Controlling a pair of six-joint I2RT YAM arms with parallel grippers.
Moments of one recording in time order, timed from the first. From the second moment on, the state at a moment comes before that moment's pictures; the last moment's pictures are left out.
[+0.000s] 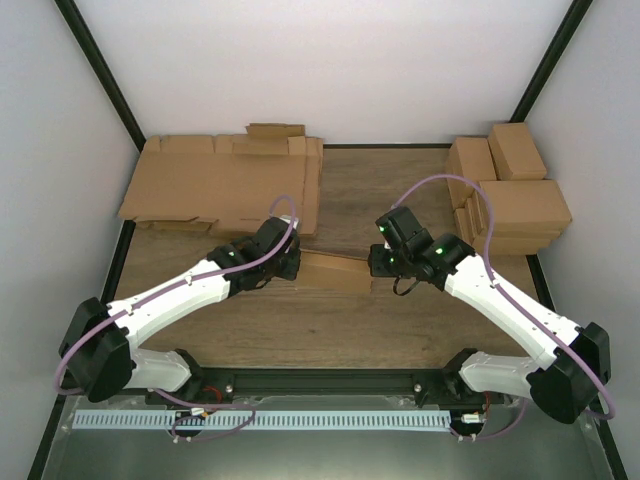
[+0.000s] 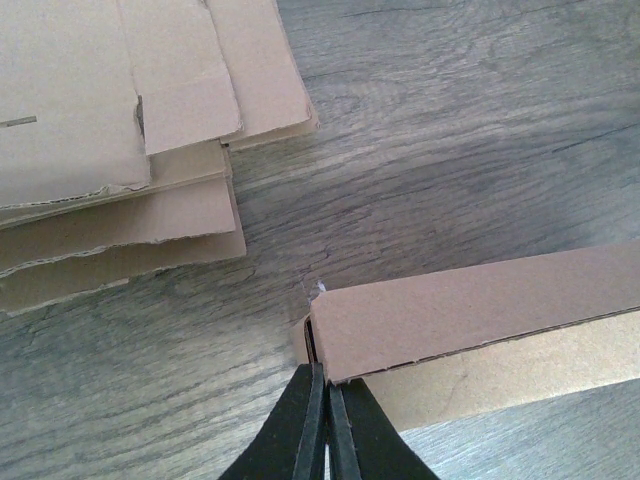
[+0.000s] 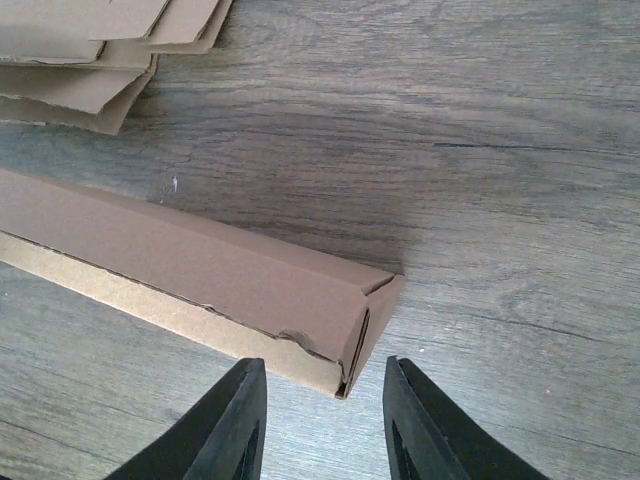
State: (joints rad) left arm -0.80 1.33 0.95 -0.51 -0.20 -0.42; right arm 0.68 1.18 1.04 -0.85 0.06 0.60
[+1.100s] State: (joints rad) left arm -0.80 1.33 0.94 -0.49 -0.19 -0.44; right arm 0.67 1.08 0.84 -0.62 0.09 0.72
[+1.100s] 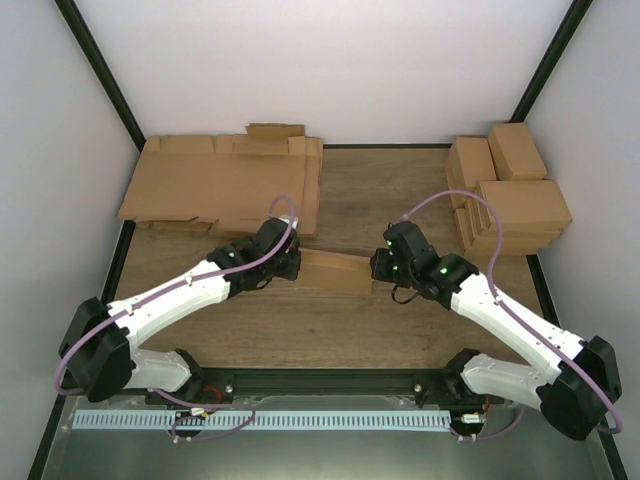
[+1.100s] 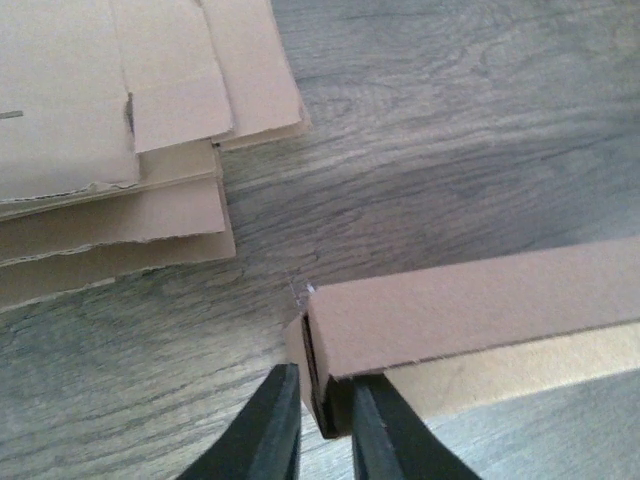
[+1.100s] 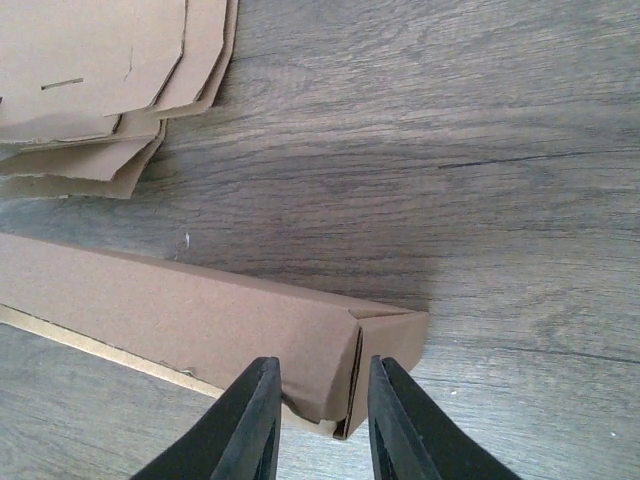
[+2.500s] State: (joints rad) left arm -0.56 1.09 0.71 -0.25 0.25 -1.24; right arm 0.67 1.08 0.80 -0.57 0.06 0.72
